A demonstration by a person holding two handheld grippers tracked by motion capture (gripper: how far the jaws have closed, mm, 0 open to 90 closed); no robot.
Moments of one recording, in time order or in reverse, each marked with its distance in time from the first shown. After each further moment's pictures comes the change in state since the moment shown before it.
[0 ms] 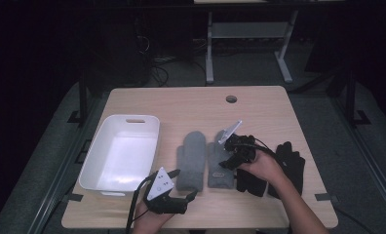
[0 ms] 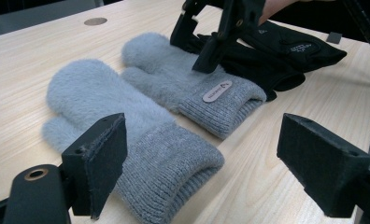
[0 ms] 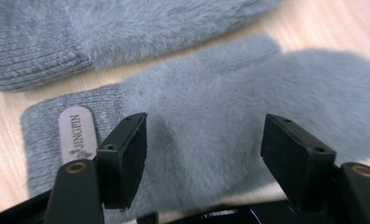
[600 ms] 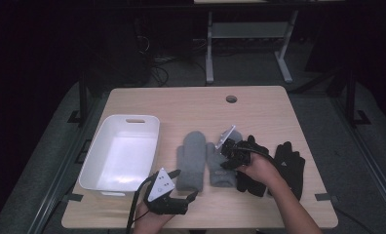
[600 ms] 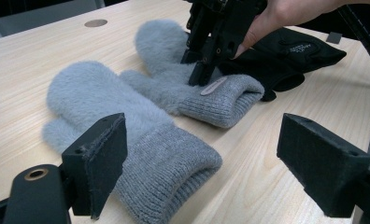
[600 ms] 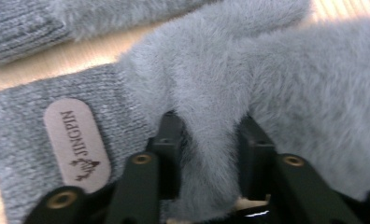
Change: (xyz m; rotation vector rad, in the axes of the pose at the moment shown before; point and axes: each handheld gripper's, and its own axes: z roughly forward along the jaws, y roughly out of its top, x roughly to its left) left arm -0.003 0.001 -0.001 -0.001 0.007 0.010; right arm 0.004 -0.003 0.022 0.103 0.006 0.027
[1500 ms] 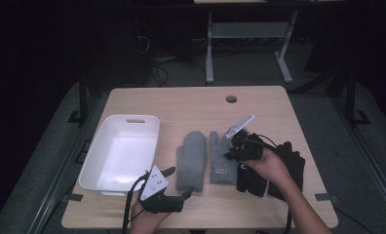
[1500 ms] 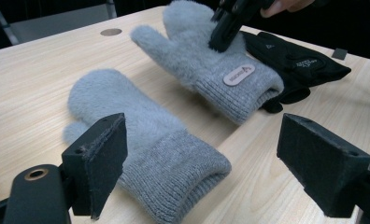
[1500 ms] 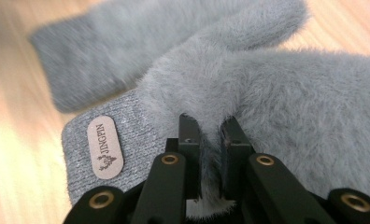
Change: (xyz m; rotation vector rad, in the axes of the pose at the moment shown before) left arm 0.007 0.004 -0.013 -0.032 0.029 -0.027; right arm 0.006 -0.004 -0.065 -0.178 0.006 0.081
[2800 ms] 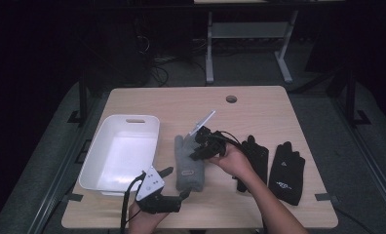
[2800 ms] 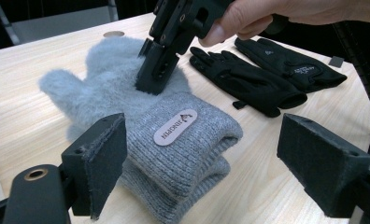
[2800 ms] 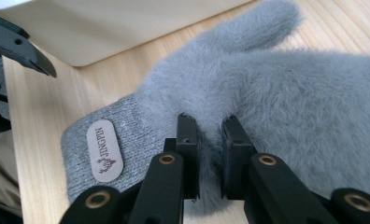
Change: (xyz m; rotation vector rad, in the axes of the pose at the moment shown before) left arm 0.003 0.000 -0.006 -0.012 0.000 -0.023; right arm 0.035 0.074 0.049 -0.016 0.158 -0.025
